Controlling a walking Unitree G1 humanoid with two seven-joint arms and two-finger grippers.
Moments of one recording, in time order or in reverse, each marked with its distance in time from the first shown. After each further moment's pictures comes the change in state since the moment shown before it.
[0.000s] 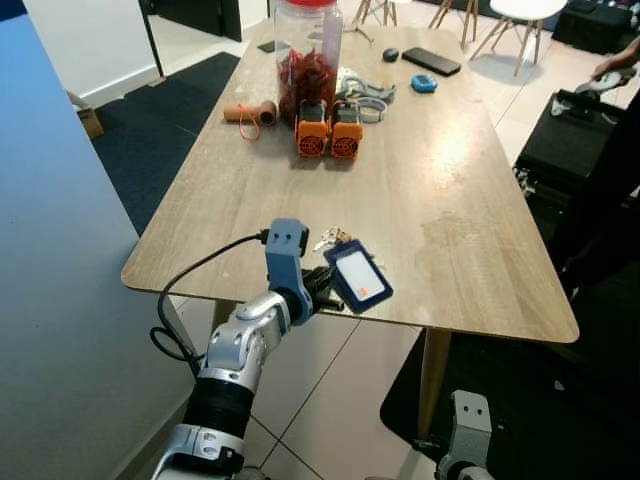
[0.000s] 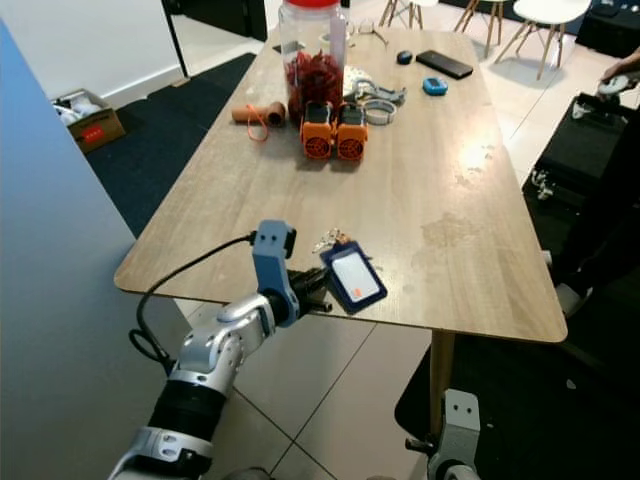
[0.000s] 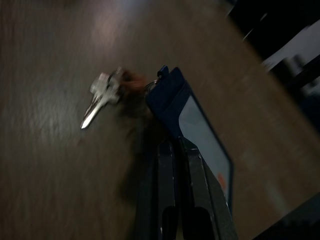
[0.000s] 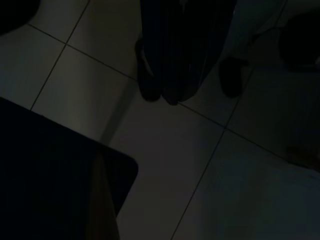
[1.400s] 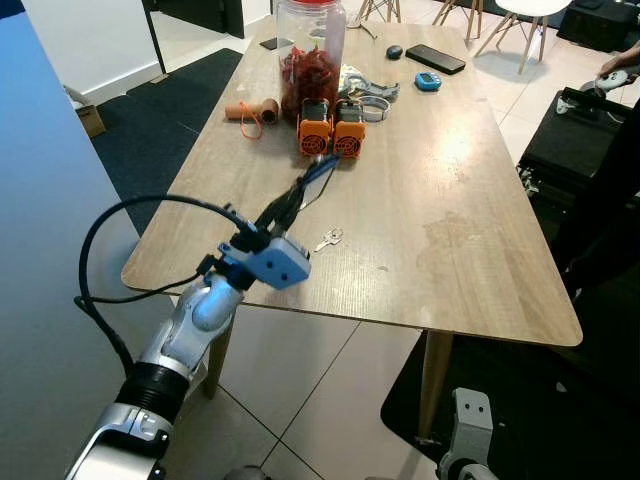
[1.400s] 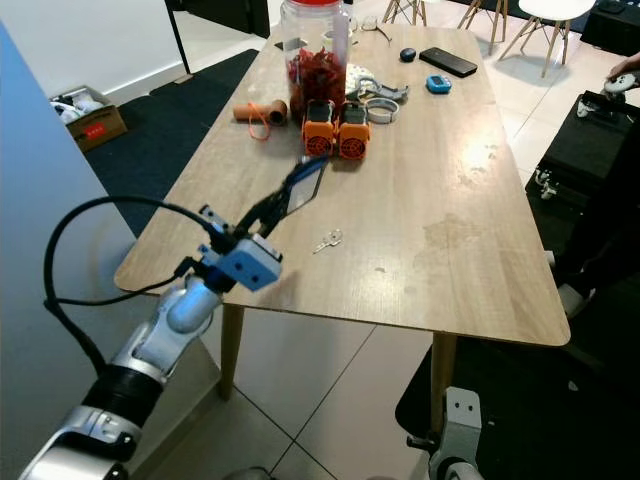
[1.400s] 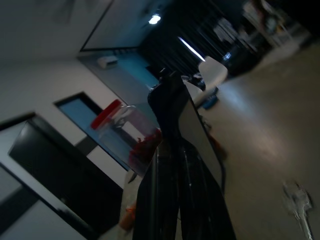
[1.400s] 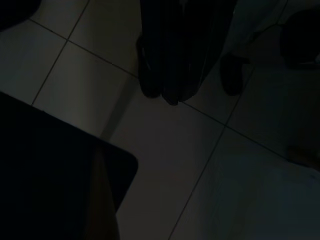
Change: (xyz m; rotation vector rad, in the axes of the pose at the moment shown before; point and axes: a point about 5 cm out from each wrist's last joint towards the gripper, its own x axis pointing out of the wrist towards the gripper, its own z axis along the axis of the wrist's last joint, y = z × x) left arm -0.044 0.024 0.040 1.410 -0.574 0.074; right arm 0.000 -0.001 0.002 -0.002 -0.006 -0.002
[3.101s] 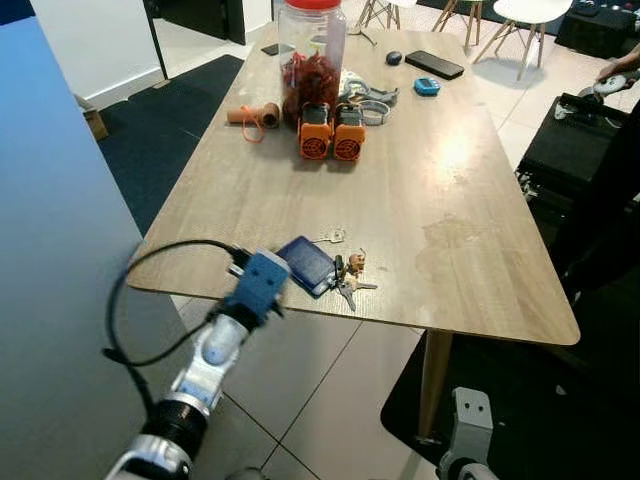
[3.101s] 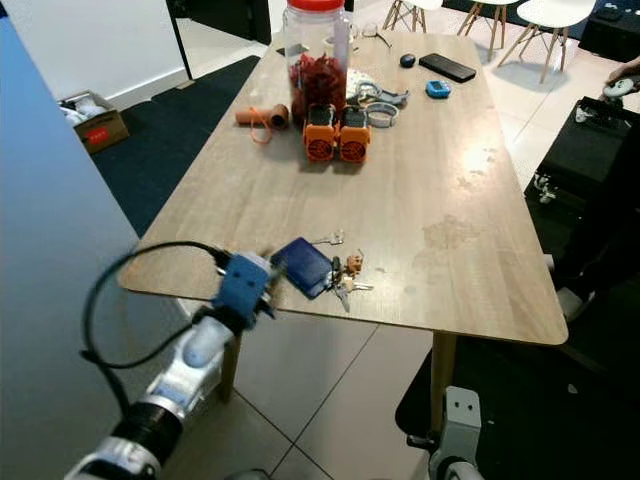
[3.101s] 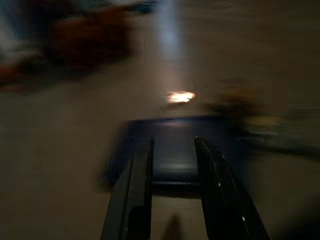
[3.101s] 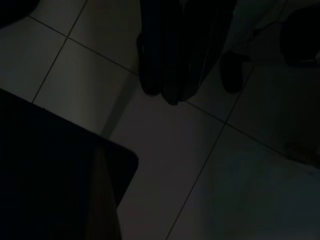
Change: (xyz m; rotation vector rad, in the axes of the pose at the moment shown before) left arm -0.026 -0.069 -0.015 -0.719 0.356 -0.107; right arm 0.000 0.000 0.001 -0.003 -0.002 -0.001
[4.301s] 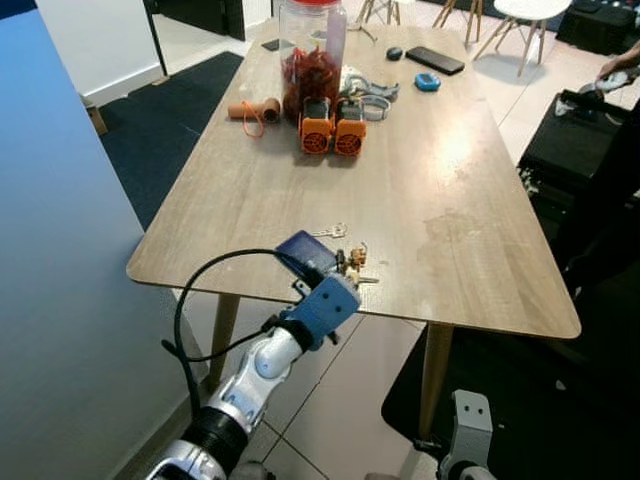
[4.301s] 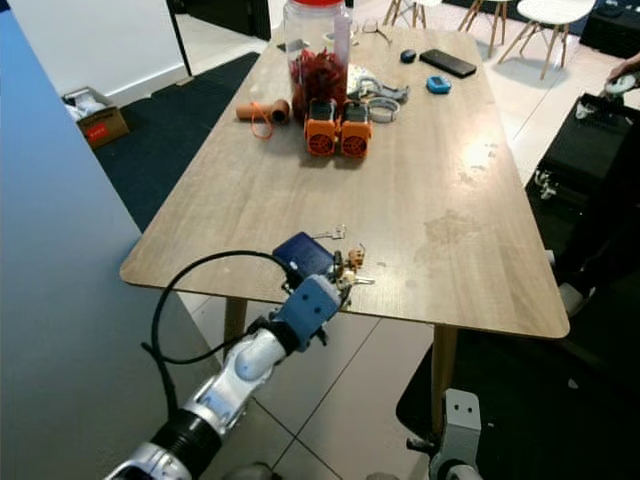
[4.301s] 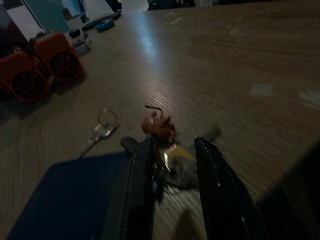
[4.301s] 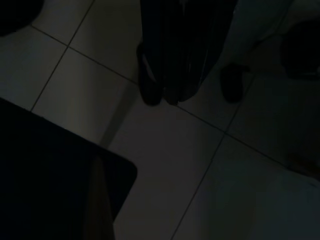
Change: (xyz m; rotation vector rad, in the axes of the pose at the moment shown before) left arm 0.034 -0.041 0.020 0.126 -0.044 -0.026; right arm -0.001 0.000 -0.003 -0.010 0.007 0.011
